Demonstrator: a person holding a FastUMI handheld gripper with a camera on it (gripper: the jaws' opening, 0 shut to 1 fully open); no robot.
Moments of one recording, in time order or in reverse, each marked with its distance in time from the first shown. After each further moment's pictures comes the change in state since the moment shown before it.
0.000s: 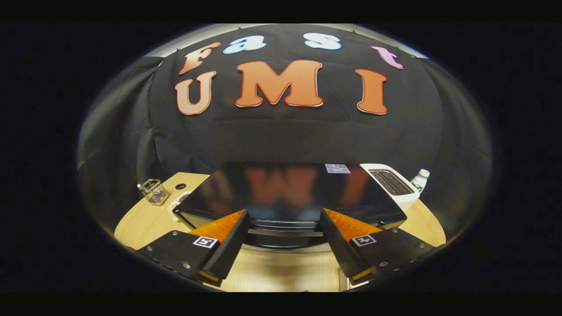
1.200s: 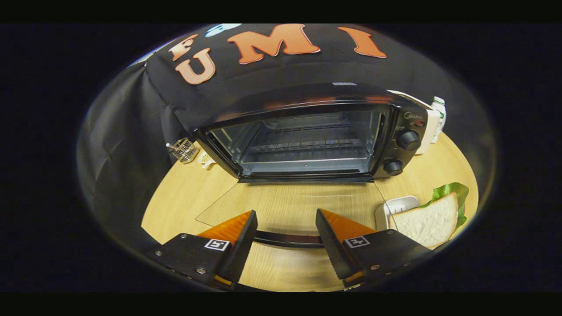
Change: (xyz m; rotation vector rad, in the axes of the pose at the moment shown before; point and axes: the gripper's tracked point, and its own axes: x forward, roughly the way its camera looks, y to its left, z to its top) arm -0.060 0.016 -0.159 0.080 0.410 0.214
